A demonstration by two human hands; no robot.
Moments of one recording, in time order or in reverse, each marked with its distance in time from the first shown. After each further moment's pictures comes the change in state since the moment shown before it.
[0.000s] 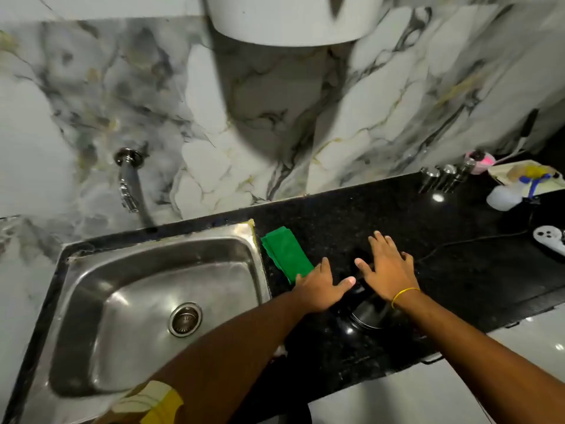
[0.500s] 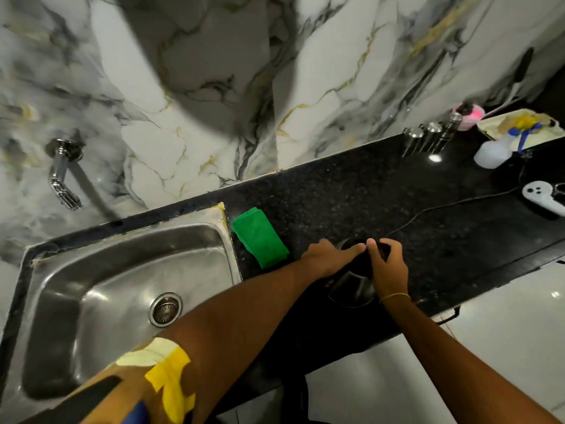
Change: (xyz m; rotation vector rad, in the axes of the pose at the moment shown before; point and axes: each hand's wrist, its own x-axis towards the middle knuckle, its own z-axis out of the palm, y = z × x) left_hand 0.048 0.102 0.027 -0.122 -0.087 -0.272; right_hand -0.022 0.072 0.042 0.982 0.221 0.537
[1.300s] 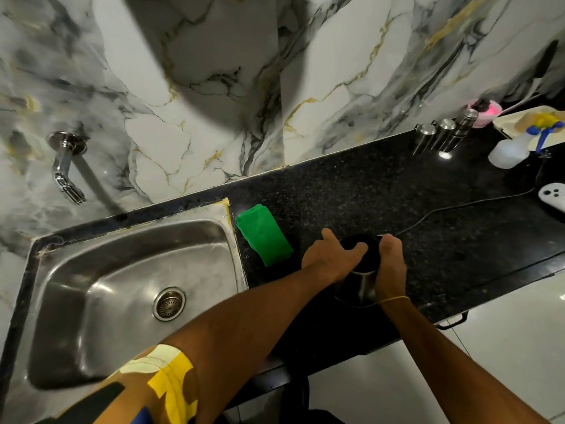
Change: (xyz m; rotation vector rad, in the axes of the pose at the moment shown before) left_hand 0.010 -0.005 0.010 0.043 0.219 0.062; right_hand 0.000 -0.001 0.020 0.268 -0.023 0.072
